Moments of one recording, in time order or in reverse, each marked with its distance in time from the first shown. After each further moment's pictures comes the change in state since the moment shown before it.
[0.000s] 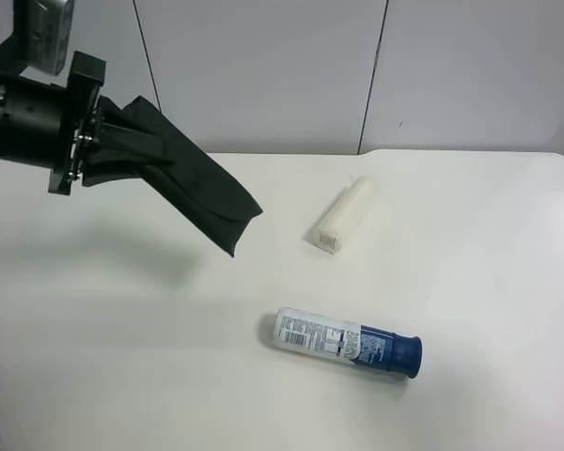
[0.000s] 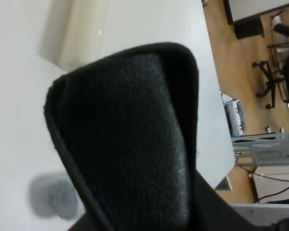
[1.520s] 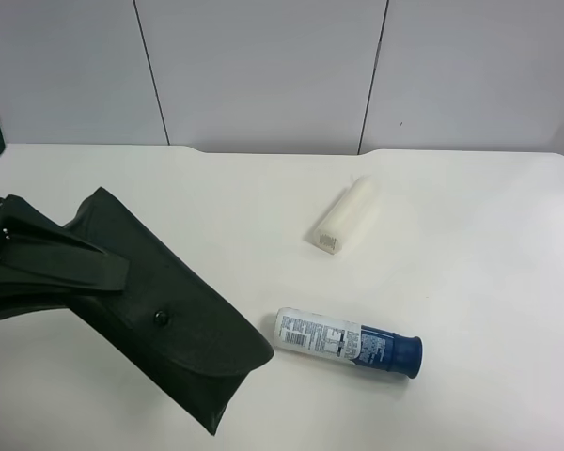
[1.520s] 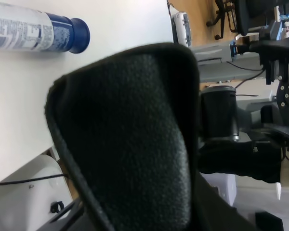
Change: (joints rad) left arm 0.000 -0.456 0.316 0.075 0.284 -0.207; right arm 0.865 0.036 0.000 0.000 0.007 0.000
